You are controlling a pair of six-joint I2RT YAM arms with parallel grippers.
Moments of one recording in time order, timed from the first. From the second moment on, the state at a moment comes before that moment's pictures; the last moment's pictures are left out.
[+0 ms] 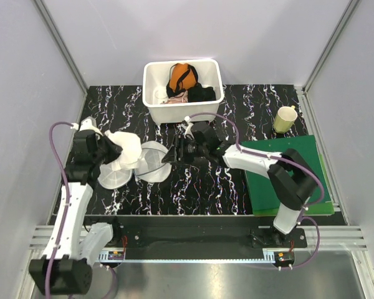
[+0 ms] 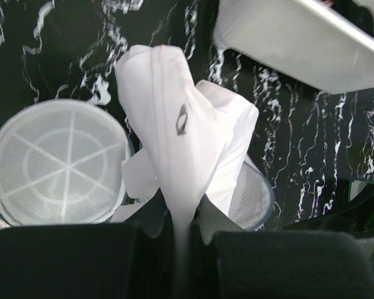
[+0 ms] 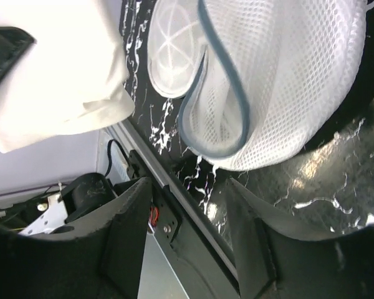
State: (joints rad) left arm -0.04 0.82 0.84 -0.58 0.02 -0.52; right arm 0.79 1.73 1.11 0.11 -0.44 0.87
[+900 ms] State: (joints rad) left arm 0.27 1.16 0.68 -0.52 0.64 -0.66; right arm 0.80 1.93 1.29 0.06 -0.40 0.71
